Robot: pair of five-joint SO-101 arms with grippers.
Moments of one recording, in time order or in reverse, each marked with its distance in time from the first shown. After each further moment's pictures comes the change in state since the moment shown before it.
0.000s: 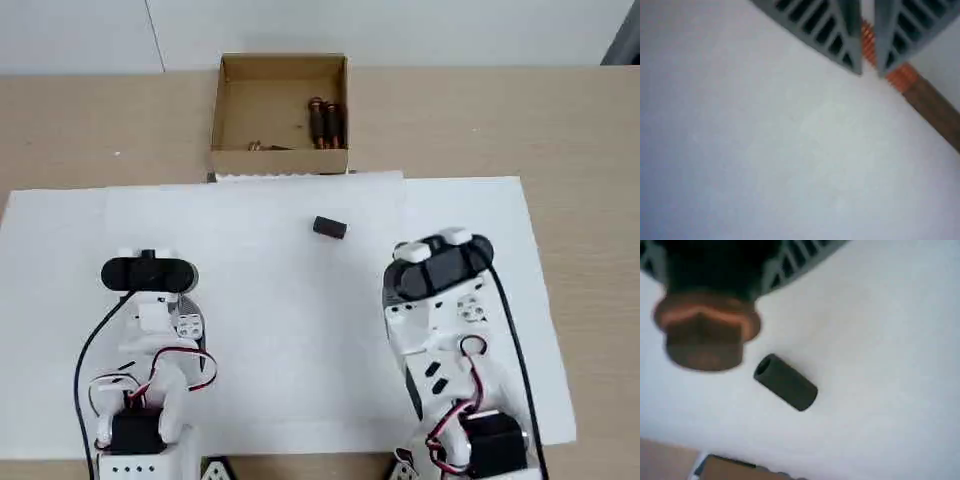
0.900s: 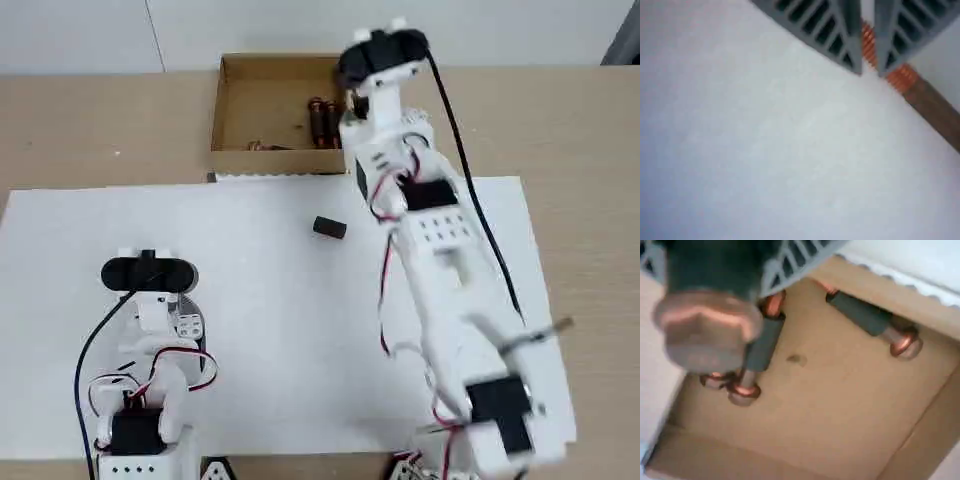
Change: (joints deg) left arm 0.0 0.0 0.0 0.0 -0.1; right arm -0.6 91.7 -58.4 -33.9 0.0
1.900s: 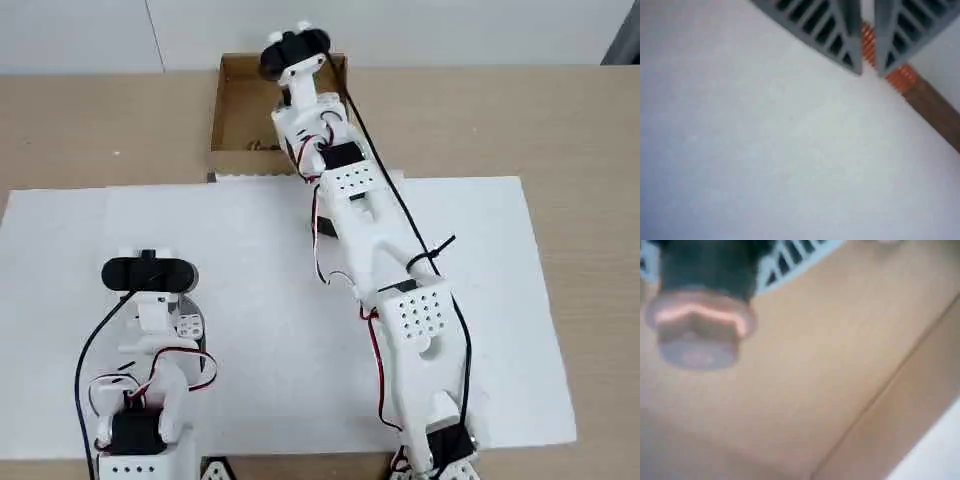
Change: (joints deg) left arm 0.0 0.0 0.0 0.0 0.0; right arm -7.0 54.2 -57.2 4.6 -0.3
